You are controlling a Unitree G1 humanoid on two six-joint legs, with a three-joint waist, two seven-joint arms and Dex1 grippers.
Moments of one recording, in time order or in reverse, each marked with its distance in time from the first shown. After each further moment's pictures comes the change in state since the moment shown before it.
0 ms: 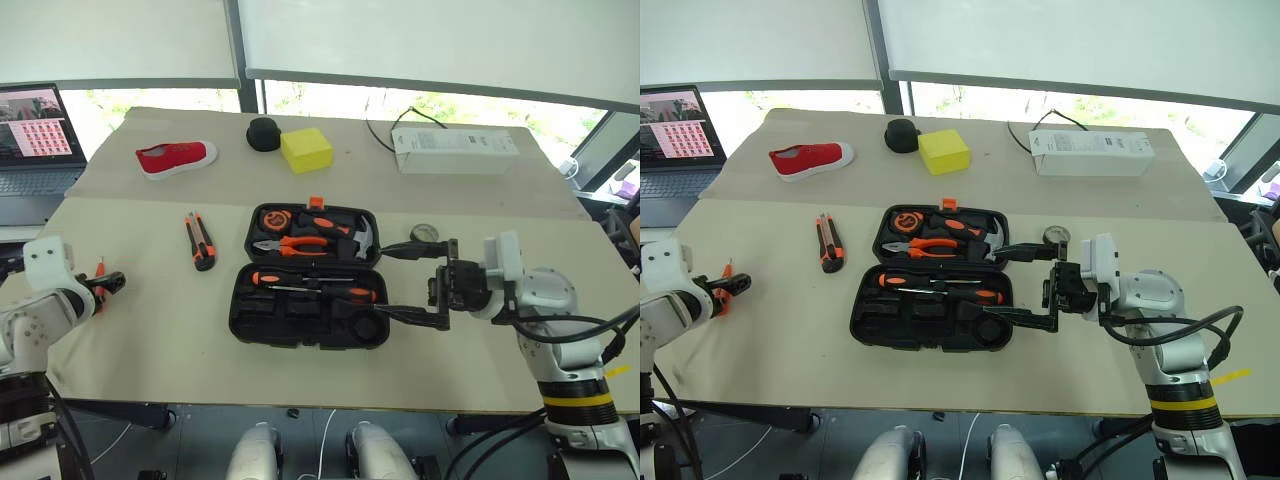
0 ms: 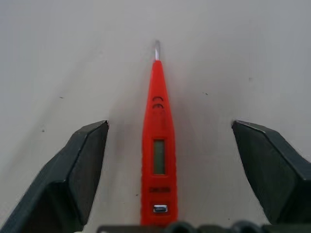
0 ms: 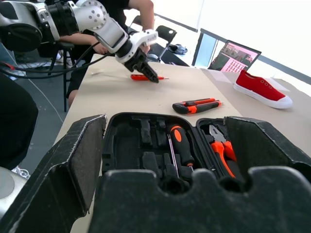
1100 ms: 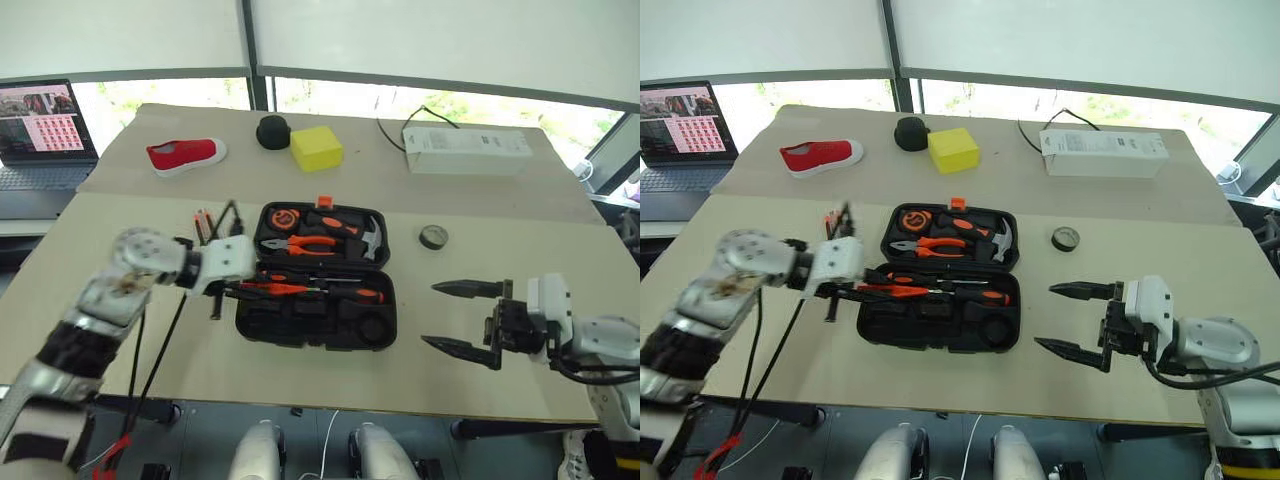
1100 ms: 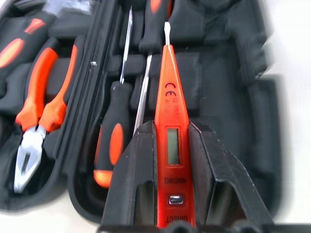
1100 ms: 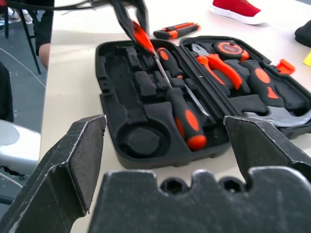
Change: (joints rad) left arm -0.319 0.031 -0.762 -0.111 0.471 -0.829 -1.247; right arm 0.361 -0.184 -0.177 -0.161 -0.003 0.043 -0.094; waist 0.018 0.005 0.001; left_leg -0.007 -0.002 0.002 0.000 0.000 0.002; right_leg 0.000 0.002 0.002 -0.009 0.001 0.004
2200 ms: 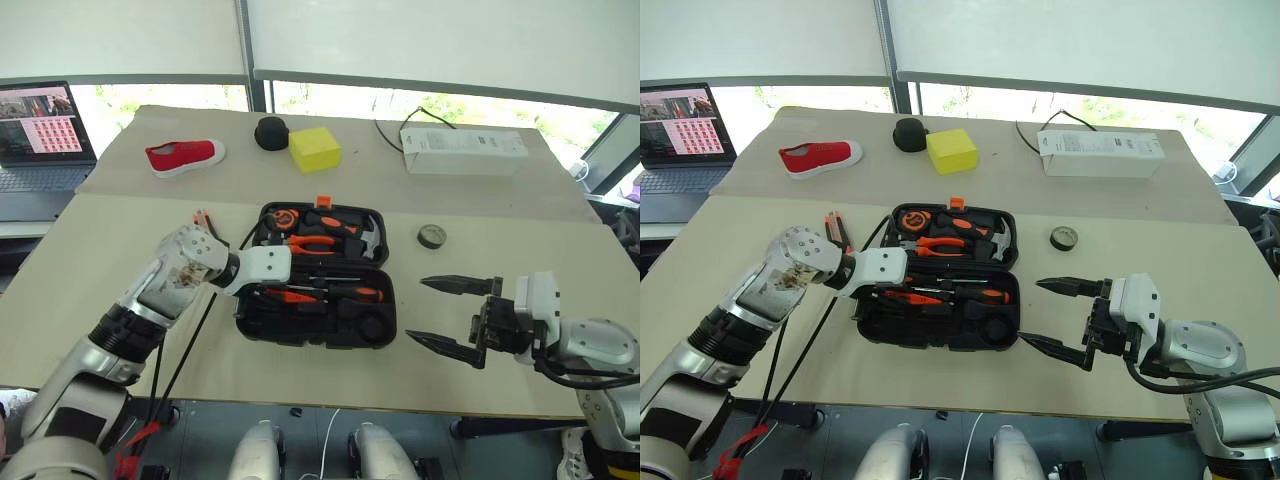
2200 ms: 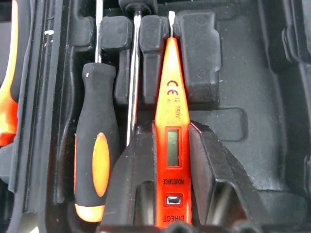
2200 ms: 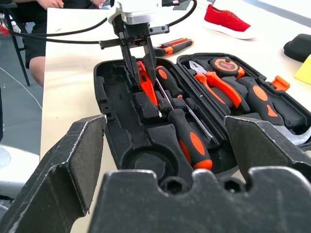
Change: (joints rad) left arm -0.044 -0.141 -0.032 -0.037 0.111 0.232 -0.016; right arm -0.002 0.034 0.017 -0.083 0.005 0.048 -0.088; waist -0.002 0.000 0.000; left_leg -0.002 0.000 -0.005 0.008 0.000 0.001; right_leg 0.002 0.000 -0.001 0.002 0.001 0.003
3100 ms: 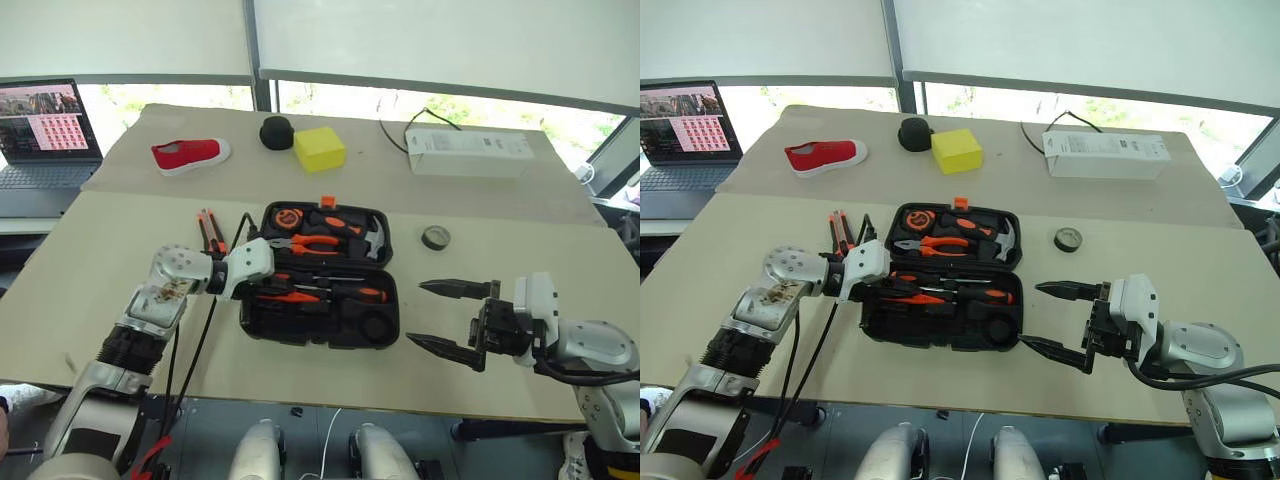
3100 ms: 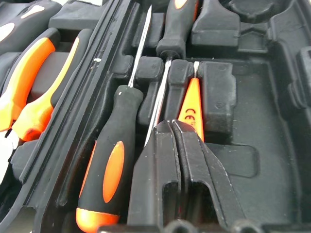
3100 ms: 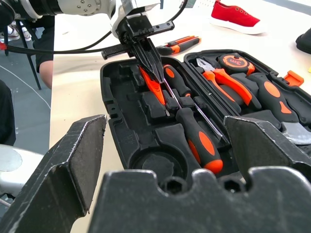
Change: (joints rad) left arm 0.087 -0.077 0.137 0.189 -0.100 -0.250 0.073; right arm 0.012 0.000 0.002 0.007 0.021 0.028 0.005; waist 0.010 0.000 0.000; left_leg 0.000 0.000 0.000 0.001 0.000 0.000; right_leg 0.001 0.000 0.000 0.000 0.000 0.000
